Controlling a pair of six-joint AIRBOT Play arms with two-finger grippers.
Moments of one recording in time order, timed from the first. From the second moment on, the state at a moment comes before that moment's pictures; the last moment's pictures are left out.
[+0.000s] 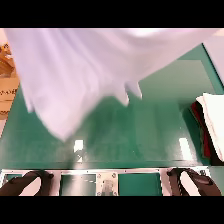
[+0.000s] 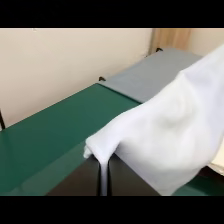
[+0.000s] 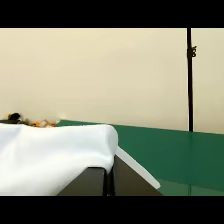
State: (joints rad) left arm 0.06 -1.00 1.97 0.63 -1.27 -1.12; right arm -0.28 -0.72 1.62 -0.78 1.12 1.36
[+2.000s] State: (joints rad) left arm -0.08 -1.37 1.04 1.08 -1.24 -1.54; right arm -0.22 -1.00 0.53 -0.89 0.69 1.27
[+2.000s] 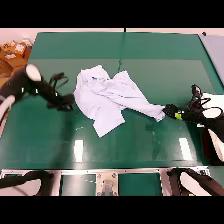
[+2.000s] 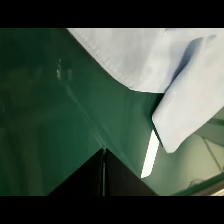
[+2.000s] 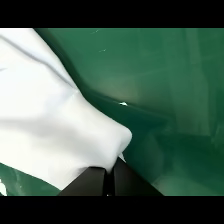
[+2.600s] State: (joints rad) left arm -0.25 -1.42 0.71 0.62 -0.63 -1.52; right arm -0.17 -1.01 0.53 -0.89 0.66 1.27
